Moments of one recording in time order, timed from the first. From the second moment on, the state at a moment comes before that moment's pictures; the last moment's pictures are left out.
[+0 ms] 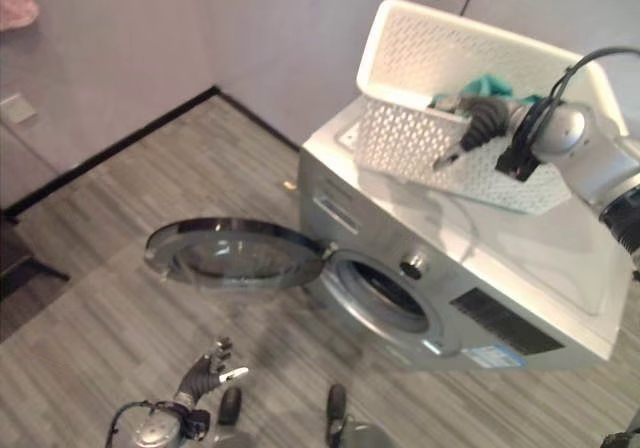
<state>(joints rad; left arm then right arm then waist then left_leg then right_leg) 0.19 0.38 -0.29 0.52 -0.31 -0.17 -0.02 -1.34 -1.18 1.08 0.57 0.37 -0.02 0.32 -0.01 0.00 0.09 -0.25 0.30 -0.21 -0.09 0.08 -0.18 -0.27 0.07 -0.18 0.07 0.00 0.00</state>
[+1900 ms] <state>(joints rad) 0.20 0.38 -0.29 0.57 -0.31 -0.17 -0.03 -1.50 -1.22 1.29 0.74 0.33 -0.02 0.43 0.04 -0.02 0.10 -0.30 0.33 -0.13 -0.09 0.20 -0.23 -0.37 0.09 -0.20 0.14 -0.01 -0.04</state>
